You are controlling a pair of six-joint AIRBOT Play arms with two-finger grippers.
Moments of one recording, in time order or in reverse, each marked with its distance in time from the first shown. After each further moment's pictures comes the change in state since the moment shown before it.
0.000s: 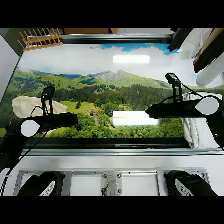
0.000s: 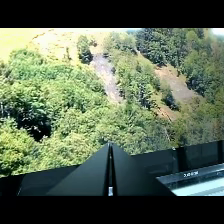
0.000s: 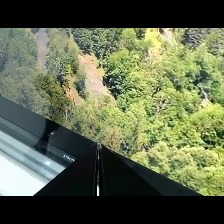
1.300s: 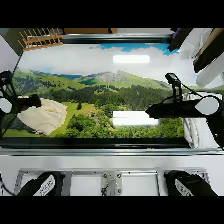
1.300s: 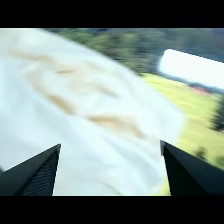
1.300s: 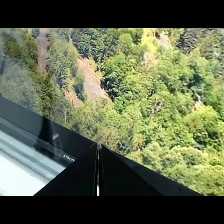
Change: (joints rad) left arm 0.498 -0.291 0.244 0.348 0.078 0.037; right arm 0.000 0.000 0.000 0.000 0.000 0.000
